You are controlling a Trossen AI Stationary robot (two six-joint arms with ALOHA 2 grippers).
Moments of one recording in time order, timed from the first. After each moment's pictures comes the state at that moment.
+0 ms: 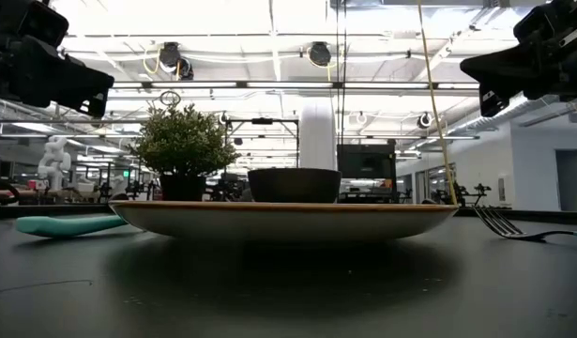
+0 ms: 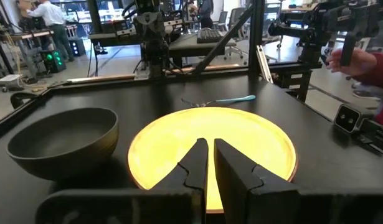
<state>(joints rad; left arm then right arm) -0.29 0.26 0.01 0.16 -0.12 0.05 0.06 0.00 0.01 0.08 0.05 0.12</state>
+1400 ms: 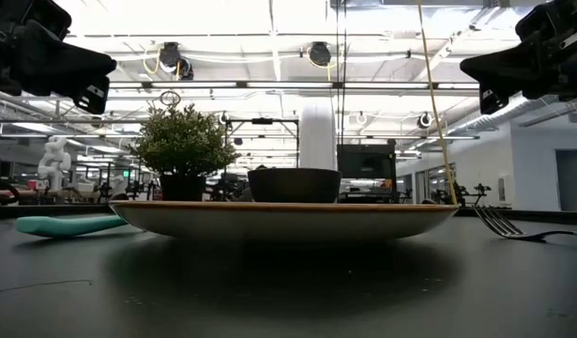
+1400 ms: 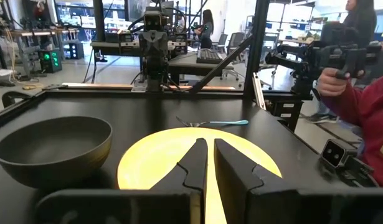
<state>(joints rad) -0.29 0.26 0.01 0.24 -0.11 -0.06 0.06 0.00 0.01 0.08 0.05 0.06</state>
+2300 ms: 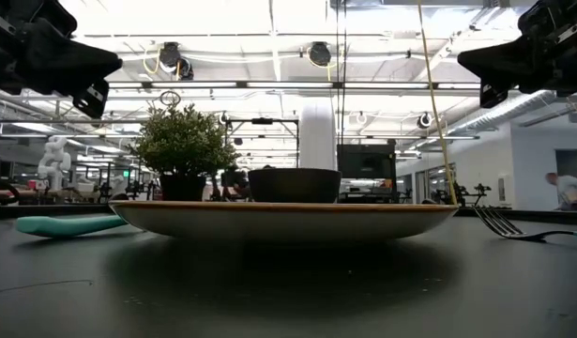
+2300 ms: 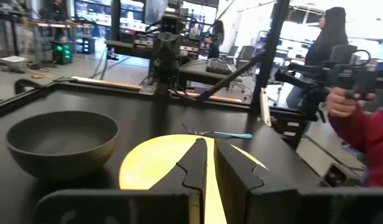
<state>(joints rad) -0.29 0.26 0.01 0.27 -0.18 -0.16 0.06 0.01 0.02 0.14 0.08 0.03</state>
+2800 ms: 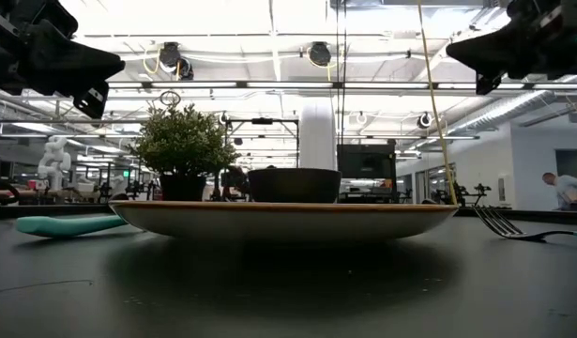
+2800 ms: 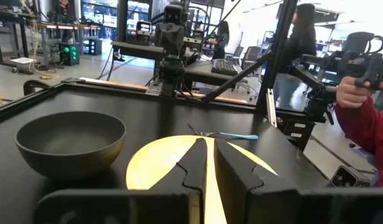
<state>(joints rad) -0.29 0.26 0.01 0.27 -0.19 -0.15 -0.01 0.16 0.12 0.13 0.10 0.02</state>
